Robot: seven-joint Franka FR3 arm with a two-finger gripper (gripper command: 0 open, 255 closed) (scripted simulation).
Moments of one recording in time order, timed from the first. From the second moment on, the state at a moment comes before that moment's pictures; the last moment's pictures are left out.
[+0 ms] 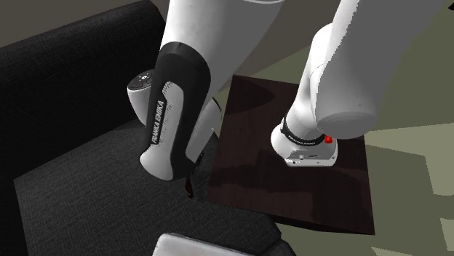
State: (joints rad) arm 0.04 0.08 0.39 -2.76 0.70 2.74 0.87
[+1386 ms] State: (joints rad) arm 0.02 -0.30 0.37 -2.76 0.57 2.36 1.03
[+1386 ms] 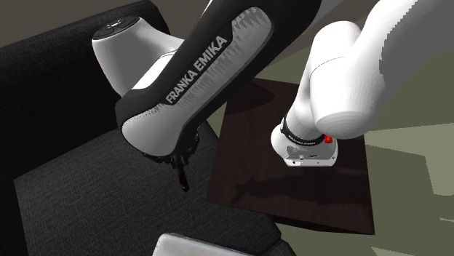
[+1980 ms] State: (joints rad) arm 0.02 -0.42 0.35 -2.72 0.53 2.21 1.08
